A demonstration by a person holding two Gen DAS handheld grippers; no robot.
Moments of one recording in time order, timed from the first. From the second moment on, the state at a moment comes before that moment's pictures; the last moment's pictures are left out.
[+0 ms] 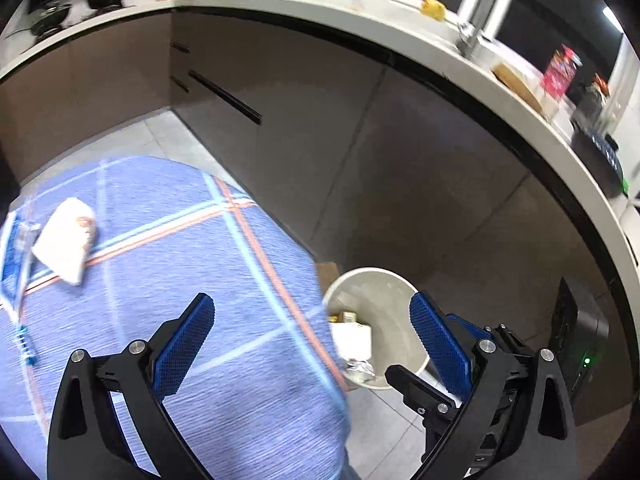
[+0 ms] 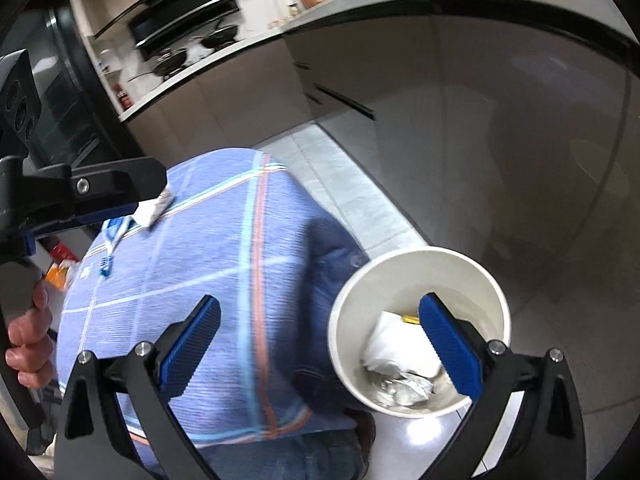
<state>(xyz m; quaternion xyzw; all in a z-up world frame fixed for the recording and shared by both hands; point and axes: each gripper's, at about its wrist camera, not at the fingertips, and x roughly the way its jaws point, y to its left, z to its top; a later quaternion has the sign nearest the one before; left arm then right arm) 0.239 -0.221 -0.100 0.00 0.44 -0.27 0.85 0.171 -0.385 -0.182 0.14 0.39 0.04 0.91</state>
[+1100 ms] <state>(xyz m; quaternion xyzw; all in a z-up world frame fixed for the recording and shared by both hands) 0.254 0.098 -0.116 -0.10 0.43 -0.07 0.89 0.237 -0.146 -0.127 0.03 0.41 0.24 0.88</state>
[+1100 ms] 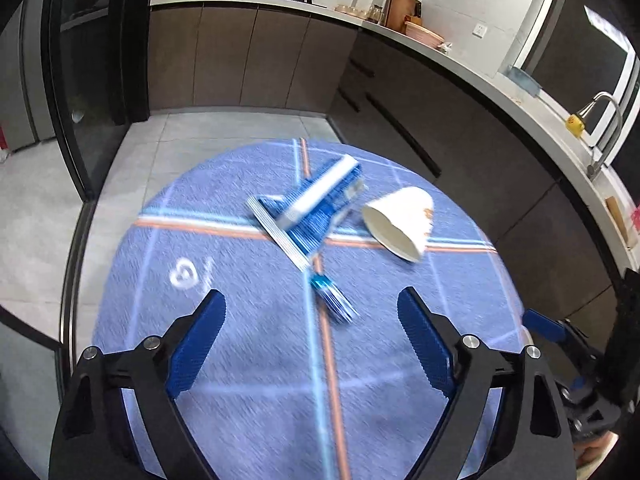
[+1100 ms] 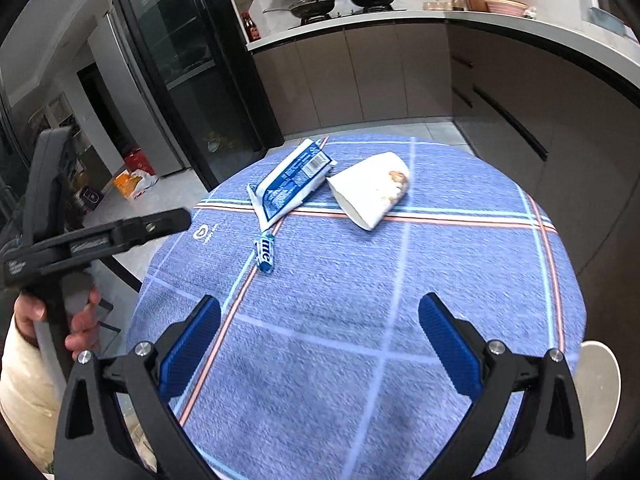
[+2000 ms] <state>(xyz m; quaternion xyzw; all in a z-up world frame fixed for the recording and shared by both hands) 0.353 0.129 -0.135 -0.08 0.44 -0.11 0.89 0.307 -0.133 -0.168 0.05 0.44 0.23 0.86</state>
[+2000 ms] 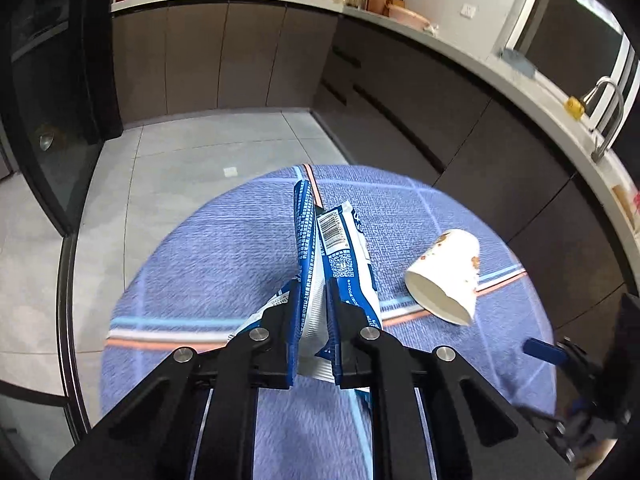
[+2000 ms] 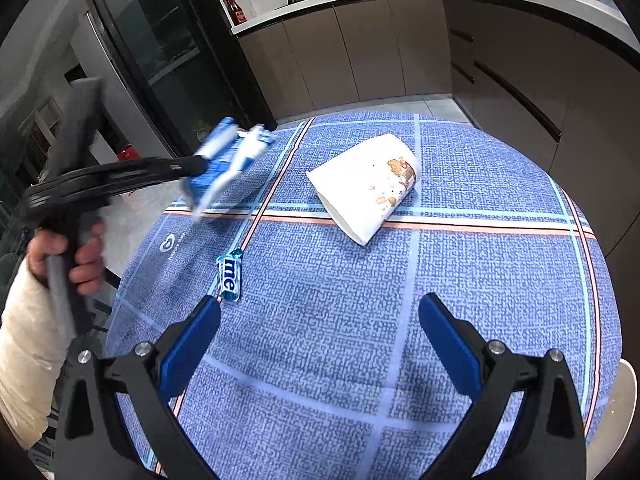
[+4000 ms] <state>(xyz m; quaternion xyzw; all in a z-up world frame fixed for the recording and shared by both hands) 0.252 0.130 -0.151 -0.12 0.46 -0.12 0.87 0.315 -0.128 -0.180 0.00 0.45 0.17 0.88</state>
